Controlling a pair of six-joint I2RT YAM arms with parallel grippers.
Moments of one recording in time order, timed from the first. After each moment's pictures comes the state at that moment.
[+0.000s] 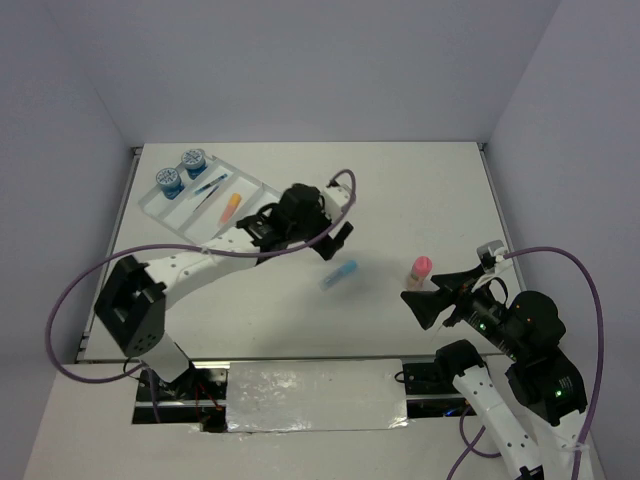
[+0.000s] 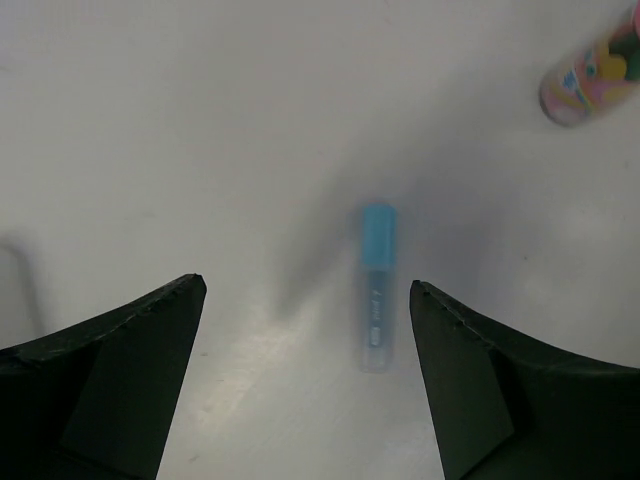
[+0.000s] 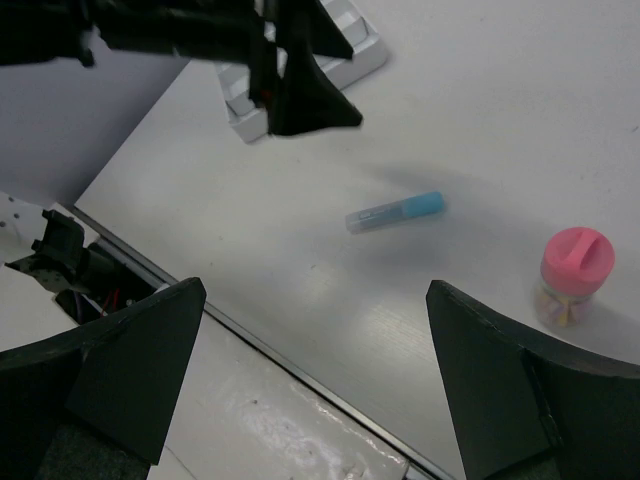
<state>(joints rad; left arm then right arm) -0.74 1.57 1.24 -0.19 0.05 0.10 0.34 0.23 0.89 -0.83 -0.30 0.33</state>
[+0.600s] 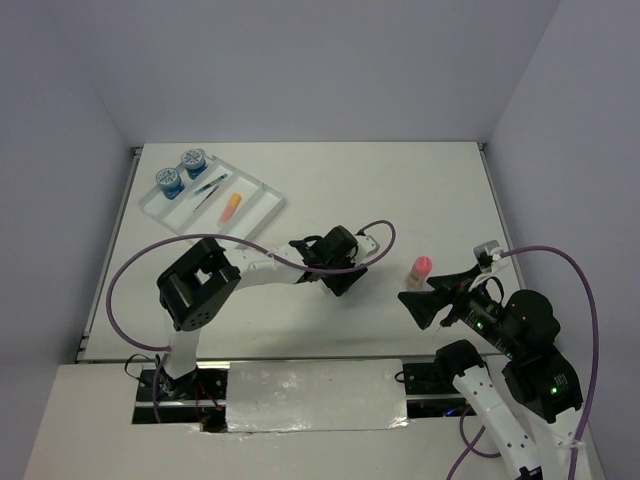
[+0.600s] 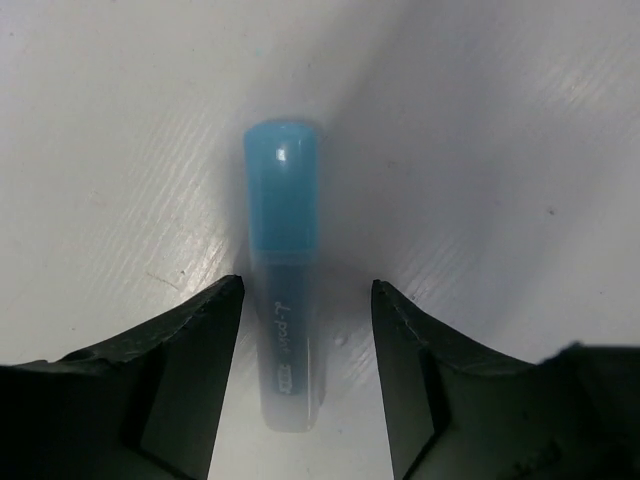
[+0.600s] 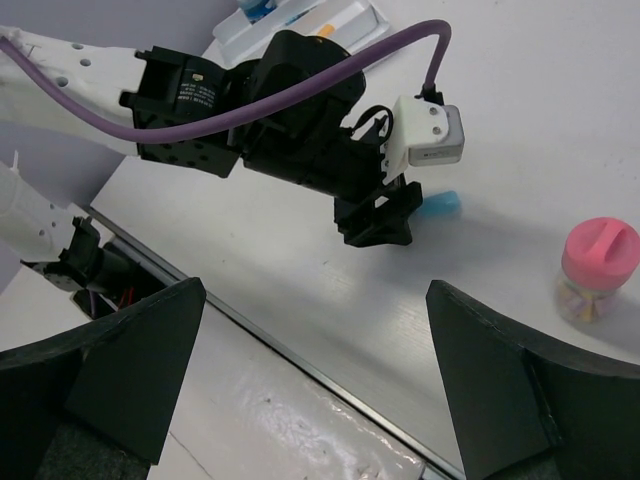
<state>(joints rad) -0.92 1.94 1.23 -0.21 0.01 0.01 0.34 0.22 0.86 -0.81 -0.32 0.38</state>
